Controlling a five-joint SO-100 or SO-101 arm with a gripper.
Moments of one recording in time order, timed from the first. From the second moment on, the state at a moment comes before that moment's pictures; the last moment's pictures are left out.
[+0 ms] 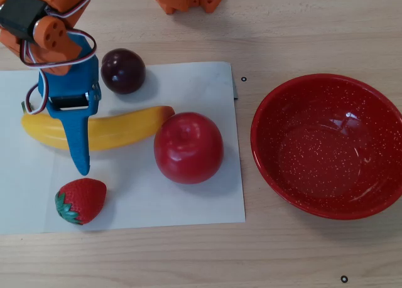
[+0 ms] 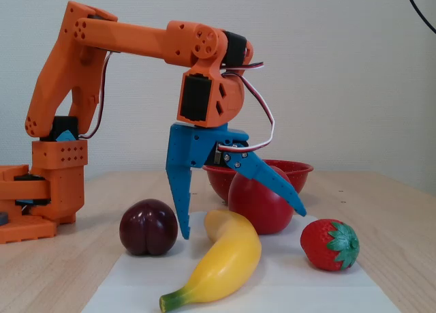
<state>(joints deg) -27.7 65.0 68.7 87.2 25.8</state>
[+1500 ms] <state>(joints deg) -27.0 58.0 67.3 80.3 27.4</state>
